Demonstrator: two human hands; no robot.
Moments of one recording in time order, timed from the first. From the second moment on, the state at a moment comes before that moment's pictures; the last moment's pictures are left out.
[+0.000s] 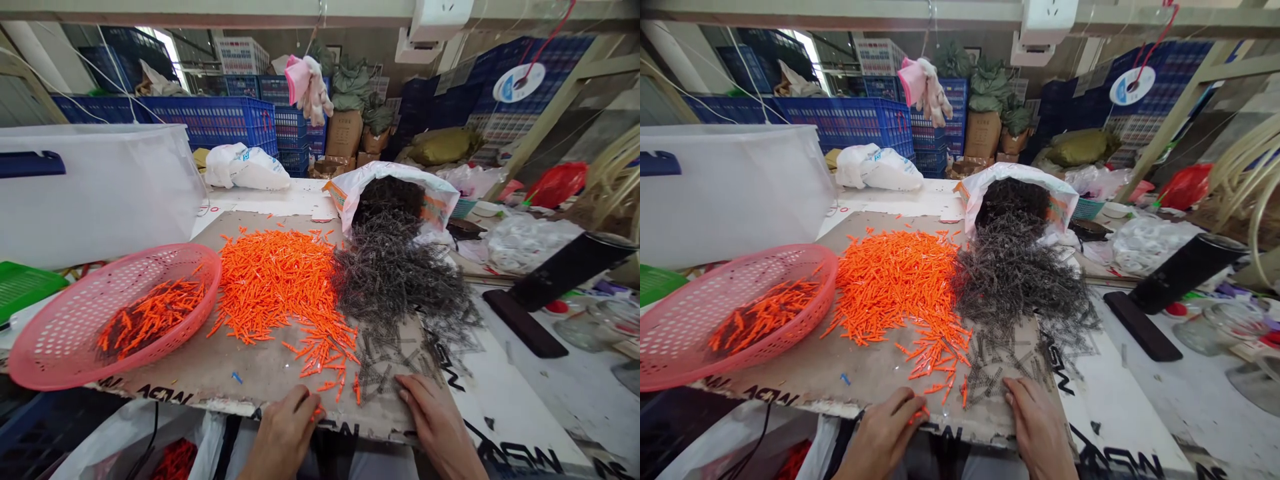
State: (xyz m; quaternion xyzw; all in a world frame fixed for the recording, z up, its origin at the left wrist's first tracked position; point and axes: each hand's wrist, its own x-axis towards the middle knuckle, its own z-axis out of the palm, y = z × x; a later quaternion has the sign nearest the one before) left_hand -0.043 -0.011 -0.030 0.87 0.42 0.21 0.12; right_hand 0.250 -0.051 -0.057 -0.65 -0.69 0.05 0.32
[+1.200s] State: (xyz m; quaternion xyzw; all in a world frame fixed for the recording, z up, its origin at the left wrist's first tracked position) left_hand -0.026 -0.009 -0.007 0.78 0.53 0.20 0.26; right_hand 0.216 -0.036 -0.049 -0.72 -0.62 0.06 0.31
